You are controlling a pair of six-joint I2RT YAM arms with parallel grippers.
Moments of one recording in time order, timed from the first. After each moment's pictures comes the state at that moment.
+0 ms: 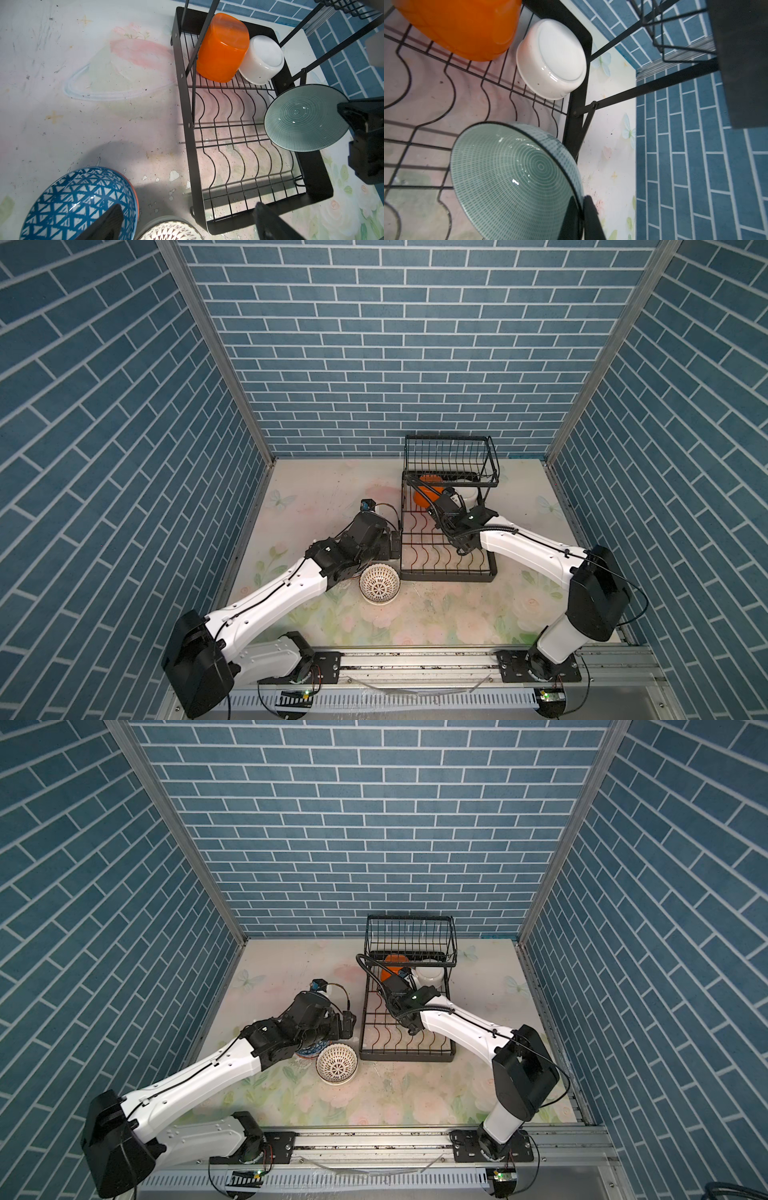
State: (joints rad) left arm -0.76 1.18 0.91 -0.50 -0.21 -0.62; right arm 0.81 1.64 1.26 -0.82 0.89 0.16
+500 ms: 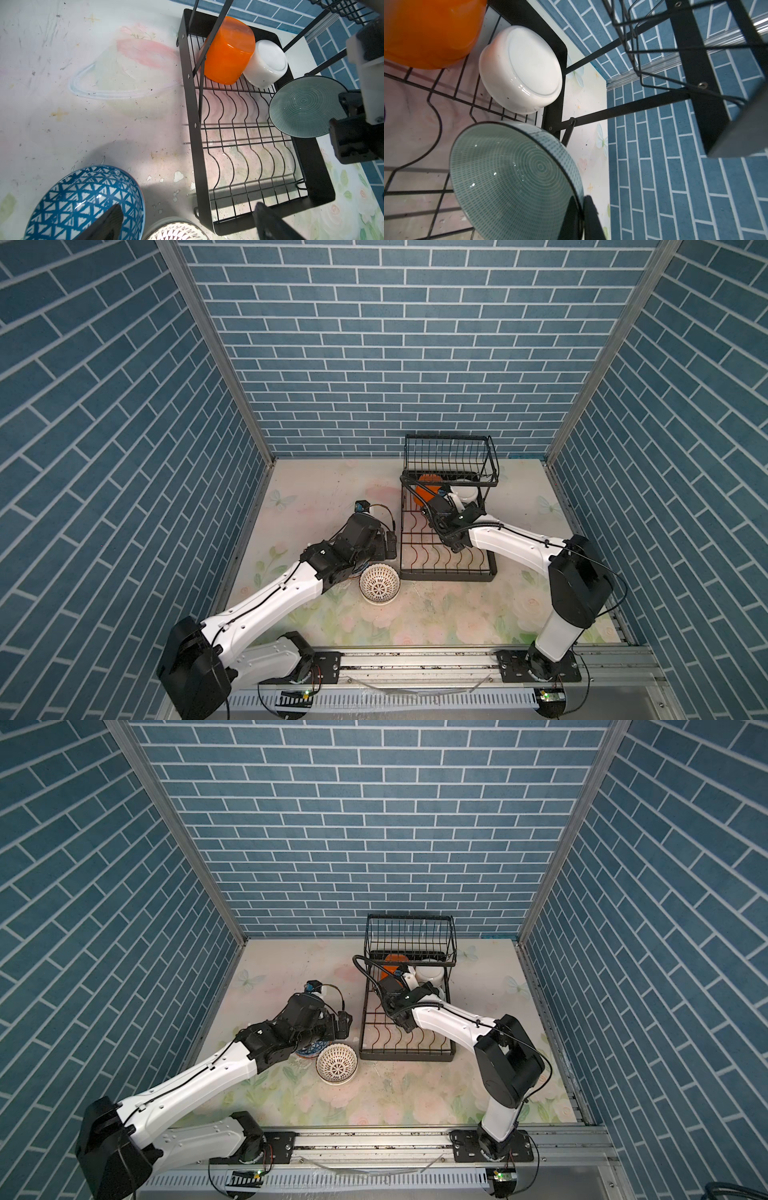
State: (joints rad) left arm -0.72 1.14 0.86 -0.47 -0.19 -0.62; right arm 0.80 1.75 1.26 -0.70 1.07 0.06
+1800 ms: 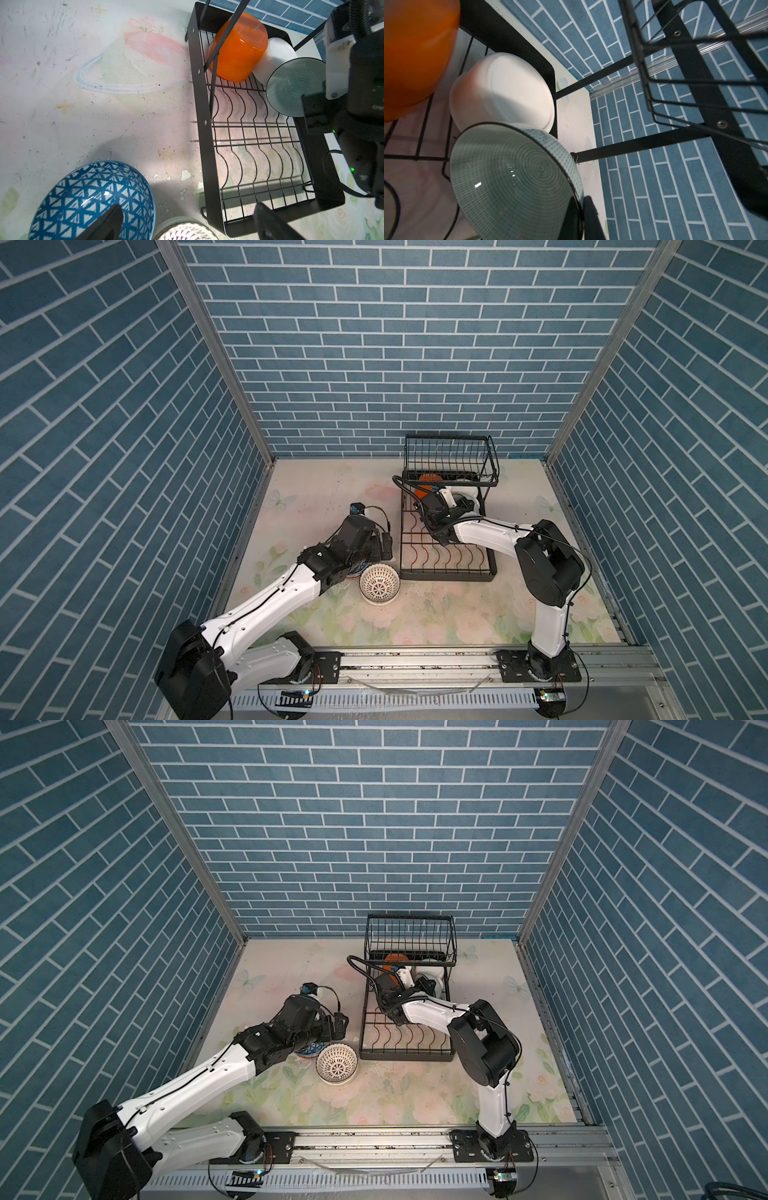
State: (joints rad) left arm -0.68 1.13 0.81 -0.45 -0.16 -0.62; right arm 0.76 1.93 1.30 -0.43 1.23 -0.03
